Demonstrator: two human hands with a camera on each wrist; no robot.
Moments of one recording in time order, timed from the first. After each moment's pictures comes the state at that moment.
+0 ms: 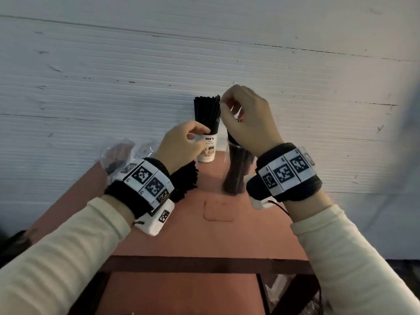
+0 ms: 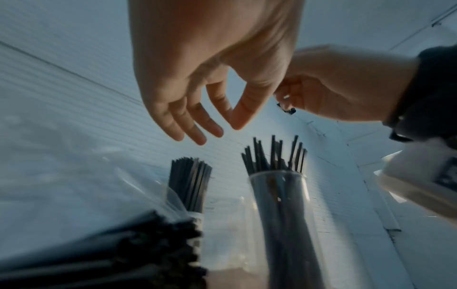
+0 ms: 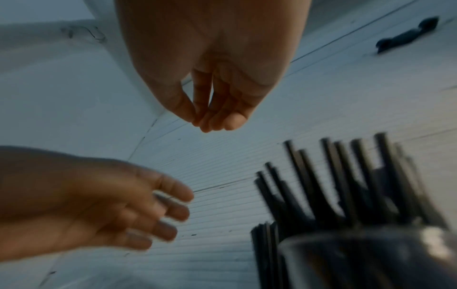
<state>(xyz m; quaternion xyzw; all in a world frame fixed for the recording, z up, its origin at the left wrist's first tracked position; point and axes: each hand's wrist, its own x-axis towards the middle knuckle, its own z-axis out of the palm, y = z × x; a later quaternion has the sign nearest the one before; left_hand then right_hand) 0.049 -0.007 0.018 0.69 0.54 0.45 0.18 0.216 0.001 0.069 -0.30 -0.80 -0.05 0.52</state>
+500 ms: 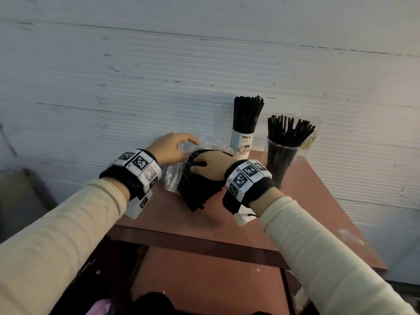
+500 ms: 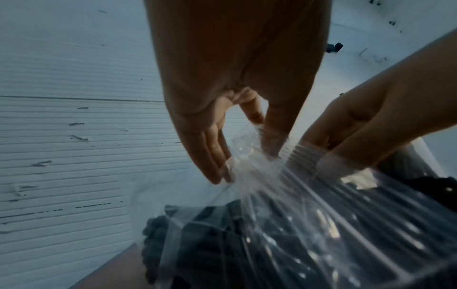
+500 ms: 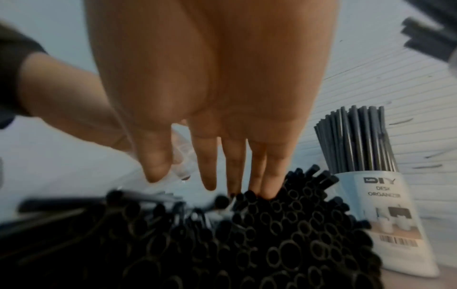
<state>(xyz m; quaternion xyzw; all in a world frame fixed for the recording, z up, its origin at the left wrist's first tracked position) -0.070 -0.030 0.002 0.72 0.62 0.29 0.12 0.089 0.002 -0.008 -0.41 -0.91 0.05 0.03</state>
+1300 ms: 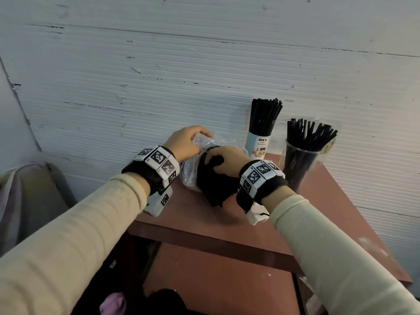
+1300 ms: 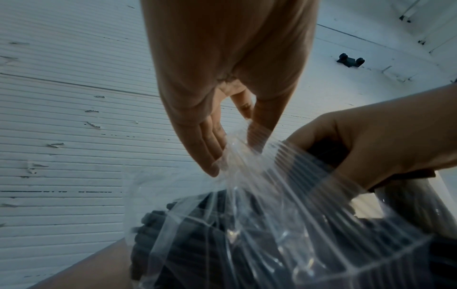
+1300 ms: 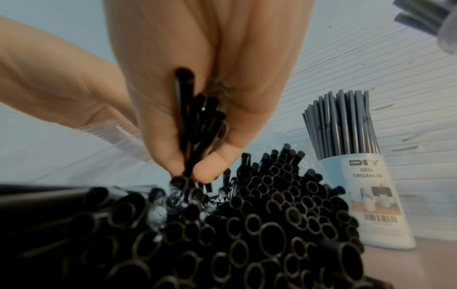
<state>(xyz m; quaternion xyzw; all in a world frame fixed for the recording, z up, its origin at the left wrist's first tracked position) -0.082 -0.023 0.000 0.68 0.62 0.36 0.14 0.086 0.013 -0.008 -0.40 -0.91 0.09 0.10</state>
